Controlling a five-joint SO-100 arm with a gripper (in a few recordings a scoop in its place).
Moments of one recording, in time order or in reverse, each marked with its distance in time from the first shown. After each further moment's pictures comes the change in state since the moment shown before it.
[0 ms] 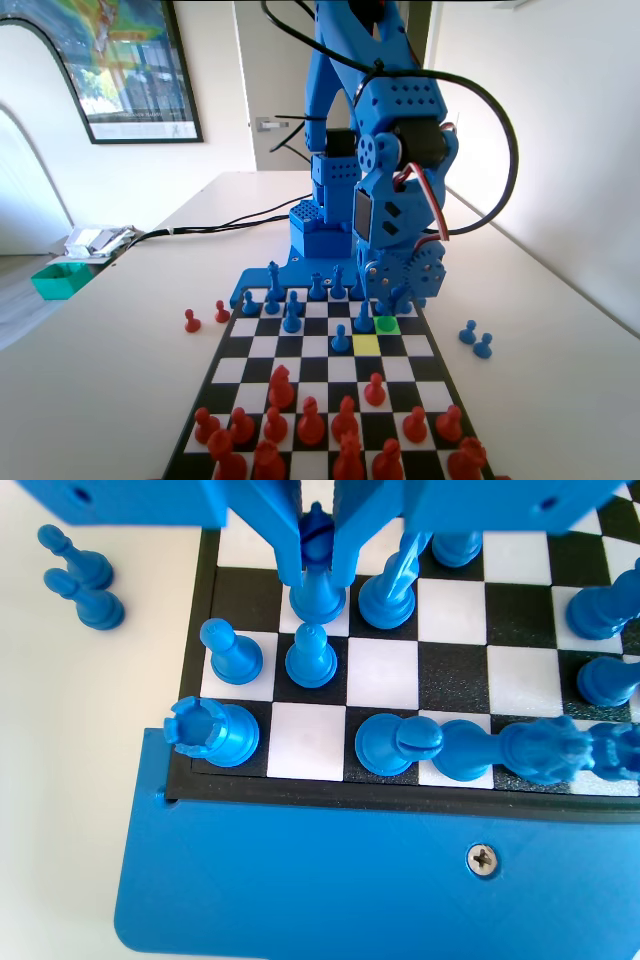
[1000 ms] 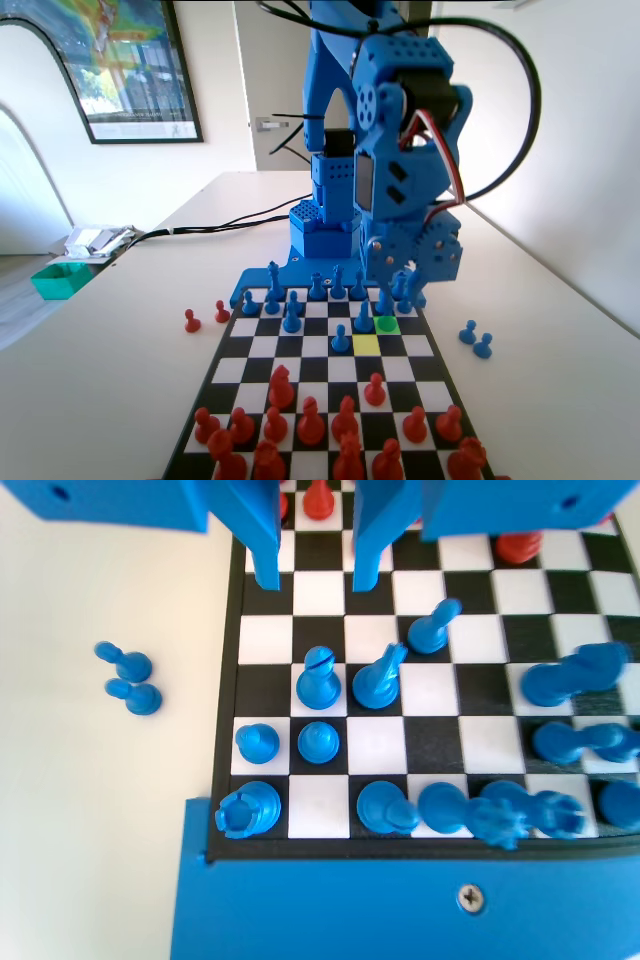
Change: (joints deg) arm 2.3 6.9 -8.0 9.8 1.3
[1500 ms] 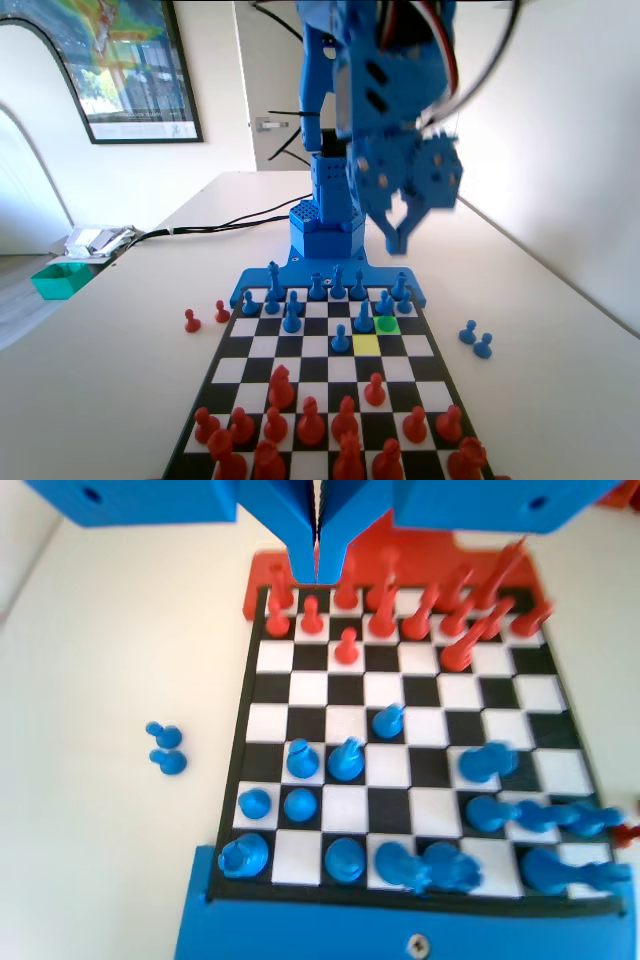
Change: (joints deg) arm 4.2 19.2 -2.1 10.5 -7.0
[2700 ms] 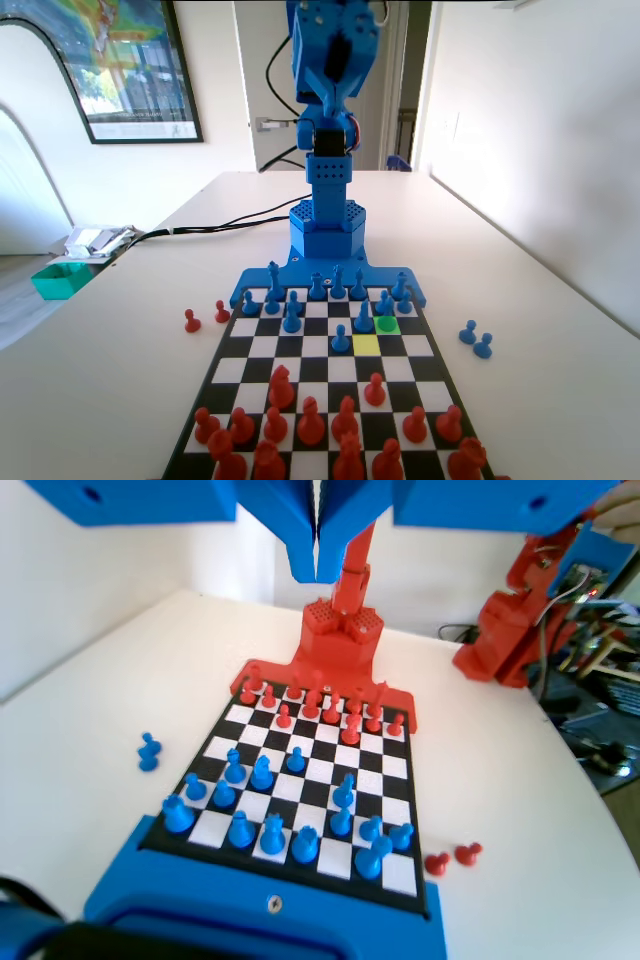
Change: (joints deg) arm 11.4 54.7 5.4 29.0 -22.0
